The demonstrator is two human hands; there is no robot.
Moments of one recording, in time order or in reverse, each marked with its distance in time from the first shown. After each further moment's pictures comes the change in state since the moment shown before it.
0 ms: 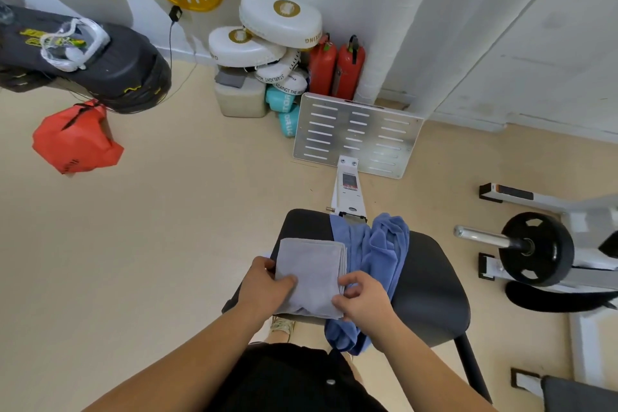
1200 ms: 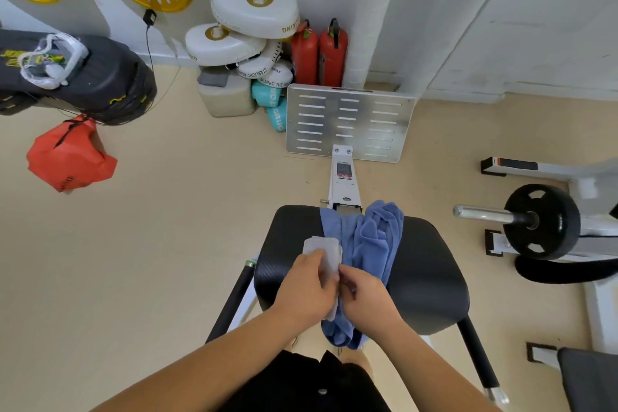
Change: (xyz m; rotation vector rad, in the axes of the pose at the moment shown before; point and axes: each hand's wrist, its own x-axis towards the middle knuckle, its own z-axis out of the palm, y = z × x) left_hand -0.032 0.053 0.060 0.334 -0.092 0.435; right_hand 0.021 0.034 -0.007 -0.280 0.099 -0.356
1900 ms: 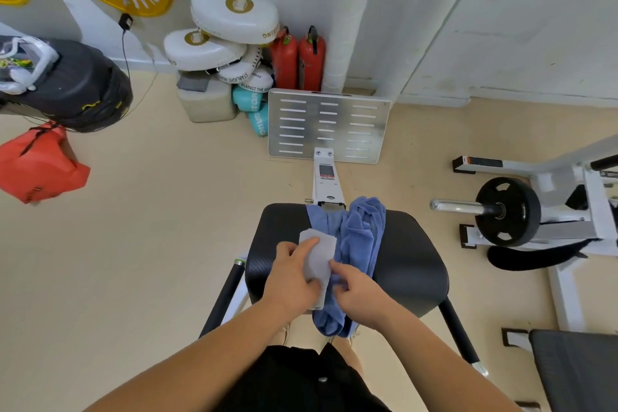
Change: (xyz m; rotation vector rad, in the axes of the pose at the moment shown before) left_hand 0.001 -0.027 0.009 -0.033 -0.051 0.080; right_hand -0.027 -0.016 -0.018 0.068 -0.200 0.146
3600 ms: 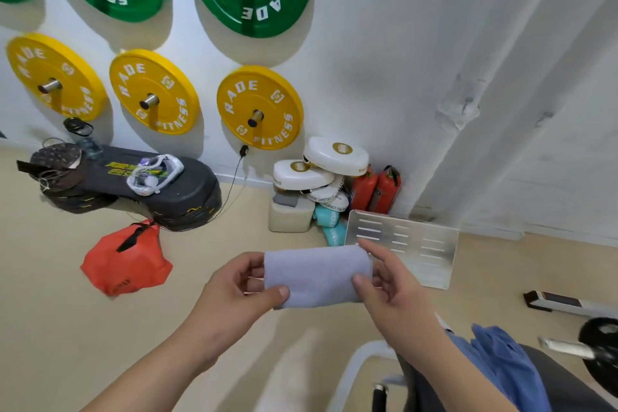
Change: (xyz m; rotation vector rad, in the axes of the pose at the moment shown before) left_hand -0.142 -0.158 -0.447 -0.649 0.293 0.188; right_hand -0.025 -0.383 0.127 0.397 0.535 -0.585
